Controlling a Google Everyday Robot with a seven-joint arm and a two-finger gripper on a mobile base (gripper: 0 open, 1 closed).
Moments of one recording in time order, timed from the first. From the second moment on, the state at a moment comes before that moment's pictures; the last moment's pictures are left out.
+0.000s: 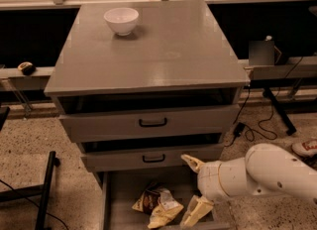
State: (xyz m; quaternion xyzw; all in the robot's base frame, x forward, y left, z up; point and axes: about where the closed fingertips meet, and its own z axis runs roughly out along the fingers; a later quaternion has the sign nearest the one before) arm 0.393 -0.075 0.628 -0.65 0.67 0.18 0.32
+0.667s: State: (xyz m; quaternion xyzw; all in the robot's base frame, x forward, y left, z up) arm 0.447 -0.090 0.618 -0.66 0.62 0.16 0.39
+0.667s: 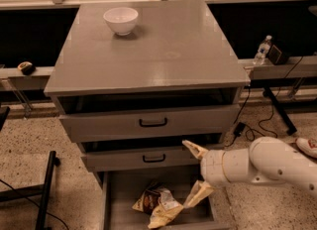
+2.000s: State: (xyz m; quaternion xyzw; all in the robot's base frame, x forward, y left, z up) arm 0.469 -0.047 0.418 -0.69 0.52 0.25 0.44
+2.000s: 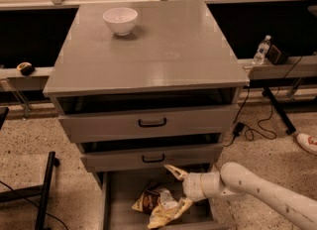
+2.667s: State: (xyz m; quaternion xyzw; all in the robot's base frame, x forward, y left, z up) arm 0.483 -0.077 0.337 -0.74 0.55 0.16 0.35
